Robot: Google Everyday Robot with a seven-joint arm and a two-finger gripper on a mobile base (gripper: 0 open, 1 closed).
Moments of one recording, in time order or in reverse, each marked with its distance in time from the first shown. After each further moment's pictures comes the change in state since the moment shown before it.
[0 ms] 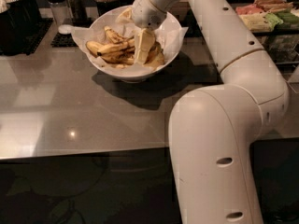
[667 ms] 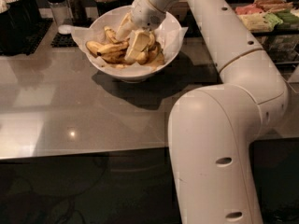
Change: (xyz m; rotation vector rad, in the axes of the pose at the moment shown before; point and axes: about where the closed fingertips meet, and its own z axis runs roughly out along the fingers) arm 0.000 0.000 0.000 0.000 0.000 0.000
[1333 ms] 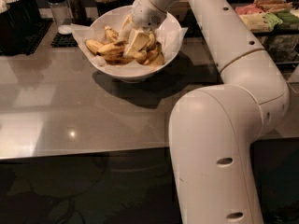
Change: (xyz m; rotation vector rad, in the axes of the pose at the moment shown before) arm 0.000 0.000 0.000 0.000 0.000 0.000
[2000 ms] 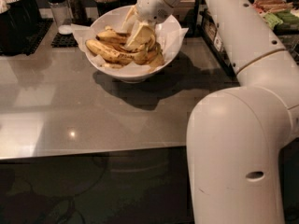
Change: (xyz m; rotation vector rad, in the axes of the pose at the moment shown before) arm -0.016 -0.001 -0.031 0.098 -0.065 -0.029
